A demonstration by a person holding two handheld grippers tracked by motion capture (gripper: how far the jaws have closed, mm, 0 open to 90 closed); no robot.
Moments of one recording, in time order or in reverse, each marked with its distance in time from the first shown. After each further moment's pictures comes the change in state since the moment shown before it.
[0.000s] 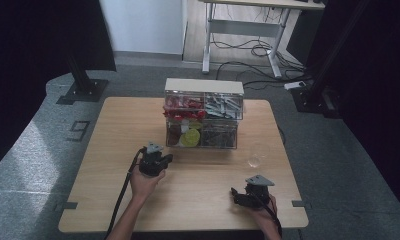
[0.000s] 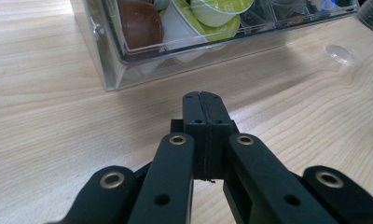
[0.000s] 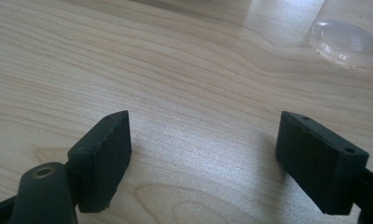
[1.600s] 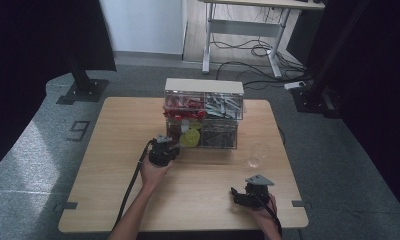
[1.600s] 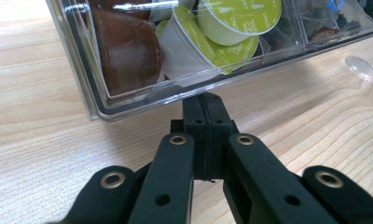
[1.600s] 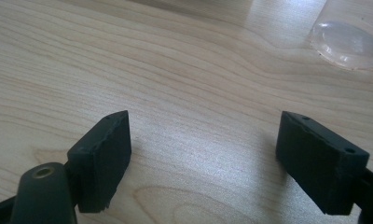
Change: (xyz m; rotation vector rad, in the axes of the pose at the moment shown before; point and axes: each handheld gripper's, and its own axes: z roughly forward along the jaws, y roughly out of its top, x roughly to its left) left arm 0.004 0.020 0.037 0.031 -0.007 -0.026; right arm 0.000 0.001 0.001 0.000 0.003 0.000
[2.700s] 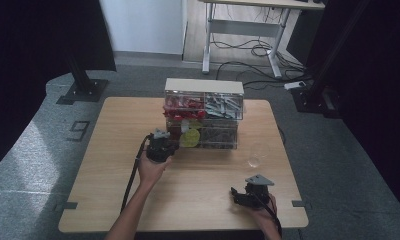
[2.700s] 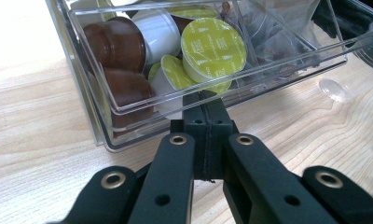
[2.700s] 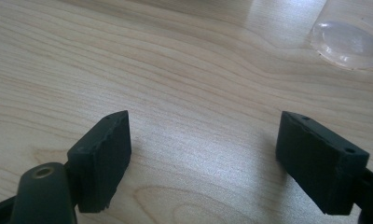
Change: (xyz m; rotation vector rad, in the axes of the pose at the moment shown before) left arm -0.005 0.020 -0.026 -0.057 -0.008 0.016; right arm 0.000 0.000 0.000 -0.001 -0.001 -0.002
